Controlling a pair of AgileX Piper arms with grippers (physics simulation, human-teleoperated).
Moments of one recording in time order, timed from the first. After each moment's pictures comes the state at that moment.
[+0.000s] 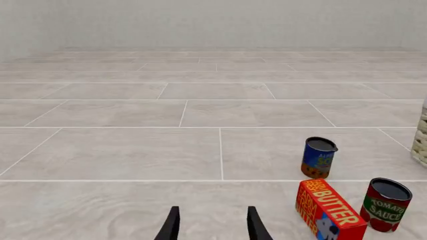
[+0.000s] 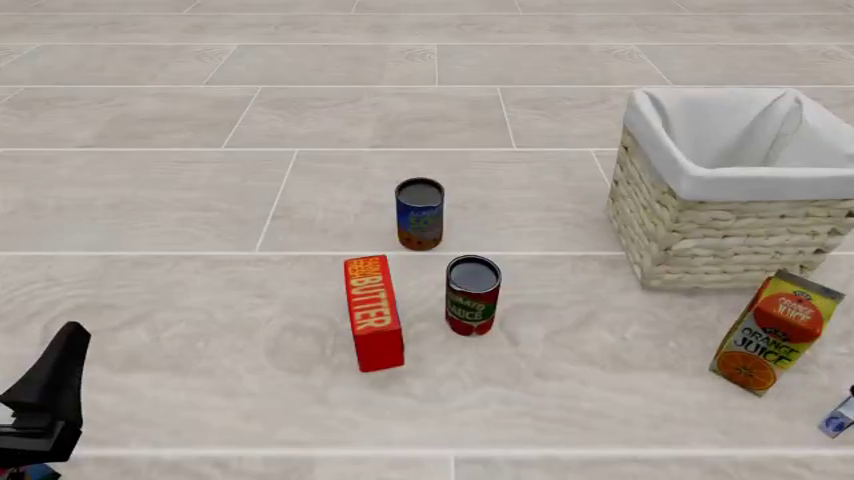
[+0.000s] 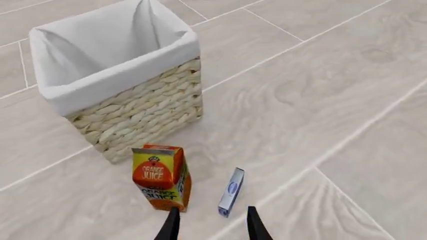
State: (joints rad) left arm 0.00 0.01 0.00 0.00 0.00; right arm -0.56 0.35 -0.17 0.26 0.06
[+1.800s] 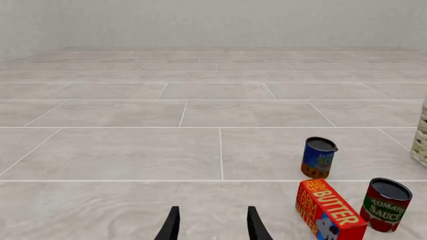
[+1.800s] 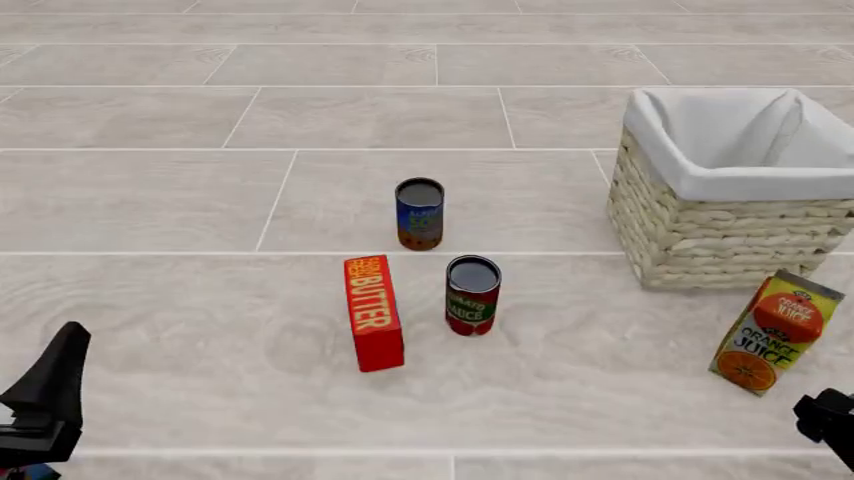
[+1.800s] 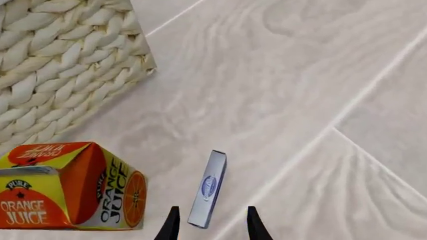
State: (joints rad) left arm 0.00 0.01 0.00 0.00 0.00; right arm -0.66 1.61 0.00 -0.94 0.10
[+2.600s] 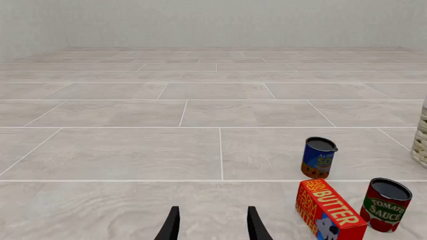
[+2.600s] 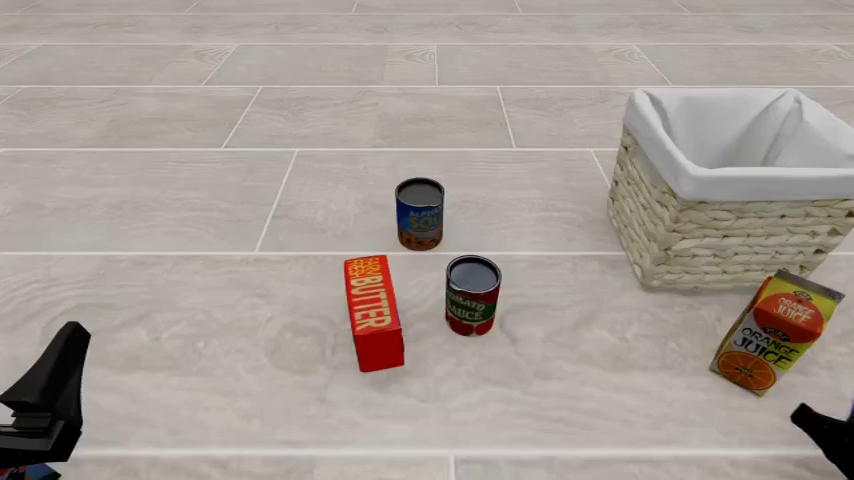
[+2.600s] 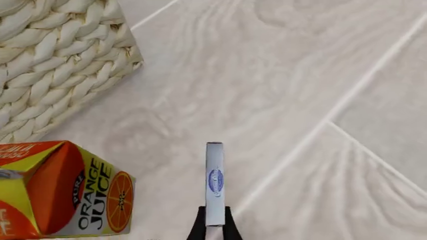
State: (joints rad) left arm 0.00 0.01 0.00 0.00 0.00; right arm -0.66 1.77 0.00 -1.09 0.09
